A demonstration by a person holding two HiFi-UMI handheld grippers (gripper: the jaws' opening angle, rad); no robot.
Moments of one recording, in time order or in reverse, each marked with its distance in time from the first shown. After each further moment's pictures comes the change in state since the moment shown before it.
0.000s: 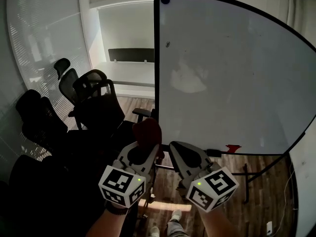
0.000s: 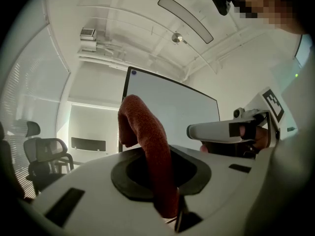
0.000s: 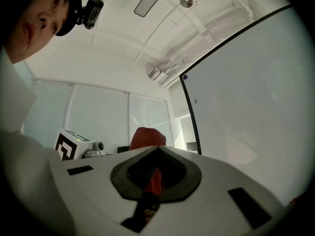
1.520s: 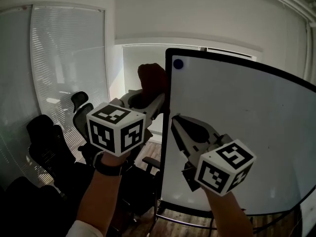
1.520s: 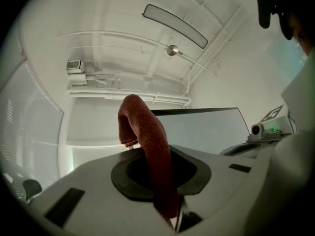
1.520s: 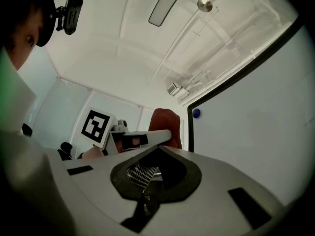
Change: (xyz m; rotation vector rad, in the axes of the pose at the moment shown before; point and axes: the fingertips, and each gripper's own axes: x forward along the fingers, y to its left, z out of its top) left arm 0.169 0.139 0.294 0.249 -0.233 0.094; right arm 0.157 -0.096 0.222 -0.213 -0.182 0.231
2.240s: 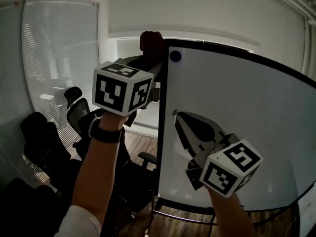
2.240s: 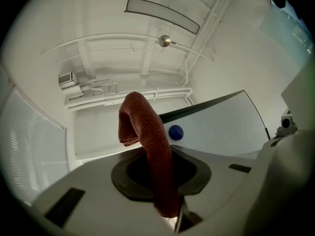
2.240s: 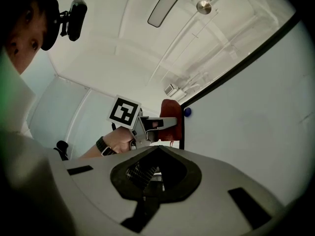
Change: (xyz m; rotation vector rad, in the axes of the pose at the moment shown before) left arm 0.066 0.042 0.035 0.184 0.056 0.073; right arm -0.006 -0.027 -0.002 -0.011 -0.011 -0.037
